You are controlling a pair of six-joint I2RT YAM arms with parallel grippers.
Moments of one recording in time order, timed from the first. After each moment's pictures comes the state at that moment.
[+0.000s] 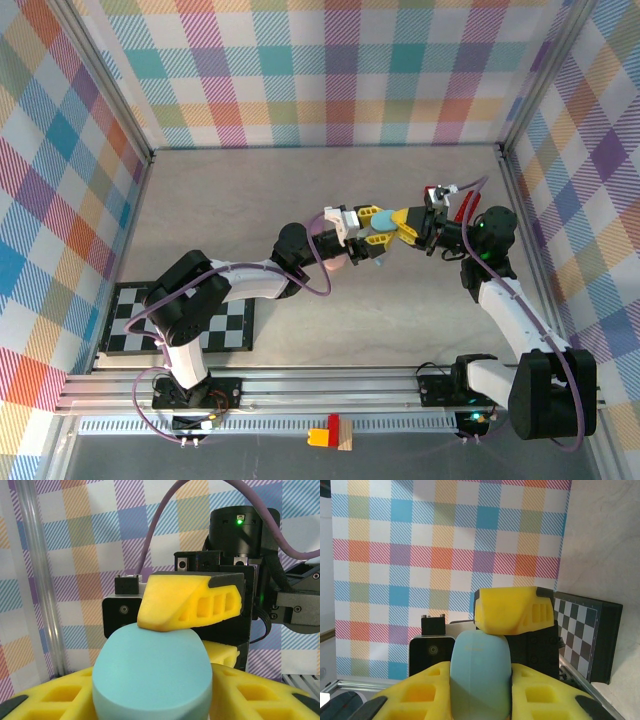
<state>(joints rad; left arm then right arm) -0.83 1.79 0.93 1.23 0.51 -0.06 0.06 1.10 0.61 0.65 -1.22 1.60</state>
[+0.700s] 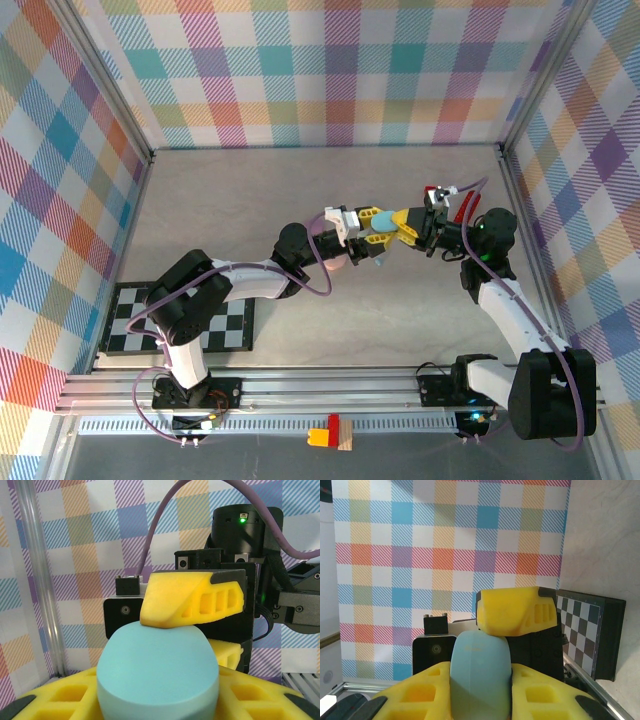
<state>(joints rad) -0.83 1.80 0.93 1.23 0.51 -0.06 0.06 1.10 0.60 0.67 -1.22 1.64</state>
